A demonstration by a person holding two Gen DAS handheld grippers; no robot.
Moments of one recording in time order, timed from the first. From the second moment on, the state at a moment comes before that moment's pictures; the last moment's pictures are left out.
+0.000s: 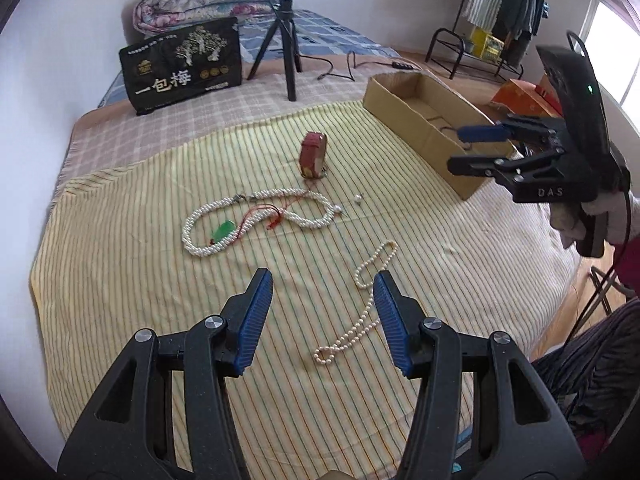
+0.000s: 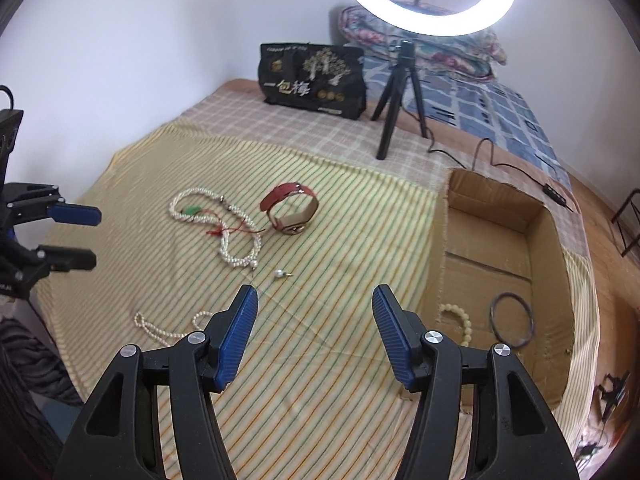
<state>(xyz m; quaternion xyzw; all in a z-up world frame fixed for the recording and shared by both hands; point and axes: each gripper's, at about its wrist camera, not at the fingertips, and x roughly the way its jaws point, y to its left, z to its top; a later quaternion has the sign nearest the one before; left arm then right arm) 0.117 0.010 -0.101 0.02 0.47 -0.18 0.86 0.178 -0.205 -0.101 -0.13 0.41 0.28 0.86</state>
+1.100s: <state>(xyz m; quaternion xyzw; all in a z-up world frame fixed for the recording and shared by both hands) 0.121 -0.043 -0.189 0.10 0.55 -0.25 0.79 0.233 -0.146 -0.189 -0.12 0.50 0.32 0.80</state>
